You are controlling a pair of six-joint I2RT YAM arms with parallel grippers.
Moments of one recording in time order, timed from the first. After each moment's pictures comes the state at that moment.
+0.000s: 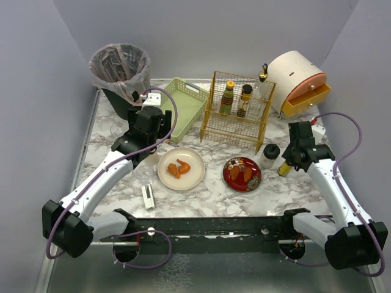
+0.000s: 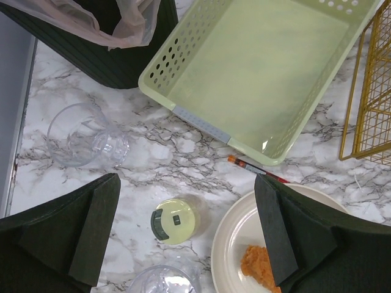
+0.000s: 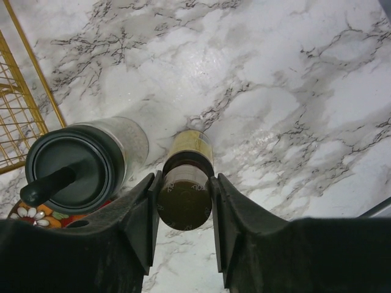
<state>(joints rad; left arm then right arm) -0.53 1.16 1.03 -0.41 -0.52 -0.18 0.12 1.04 0.87 -0.83 0.46 0.60</state>
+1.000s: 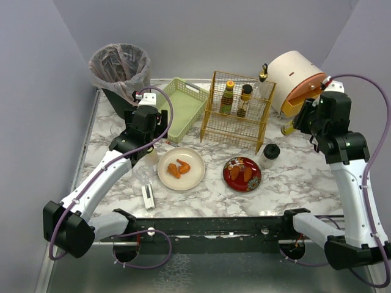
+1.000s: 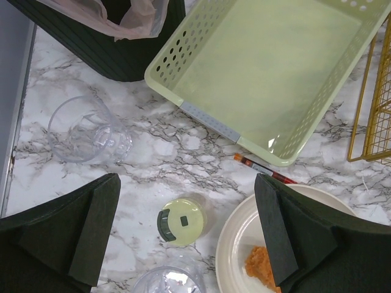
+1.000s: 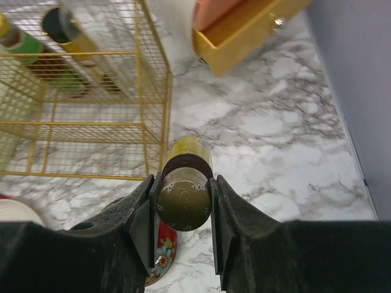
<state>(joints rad) -0.47 1.16 1.02 -0.40 -0.48 -0.18 0.12 1.00 1.34 -0.87 0.29 0.23</state>
